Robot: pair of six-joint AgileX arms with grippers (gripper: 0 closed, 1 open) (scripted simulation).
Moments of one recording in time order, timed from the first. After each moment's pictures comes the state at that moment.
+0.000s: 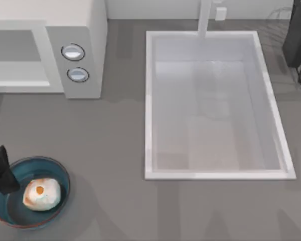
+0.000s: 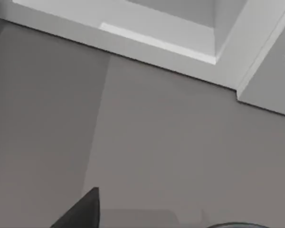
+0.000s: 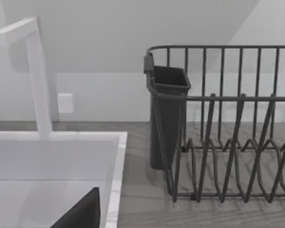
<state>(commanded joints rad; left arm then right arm) -0.07 0.26 0.11 -0.23 -0.07 -0.31 0.00 0.00 0.00 0.00 0.00 0.00</state>
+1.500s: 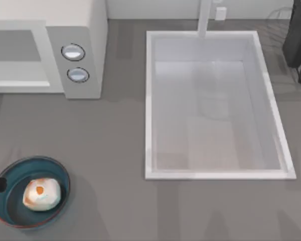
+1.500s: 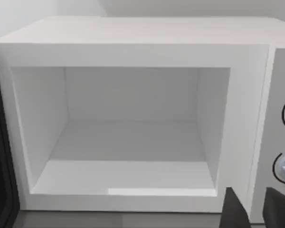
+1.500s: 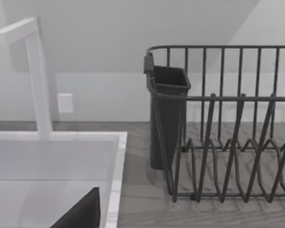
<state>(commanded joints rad) 0.00 0.00 0.00 0.00 0.00 0.00 0.00 0.00 0.00 0.00 0.00 0.00</state>
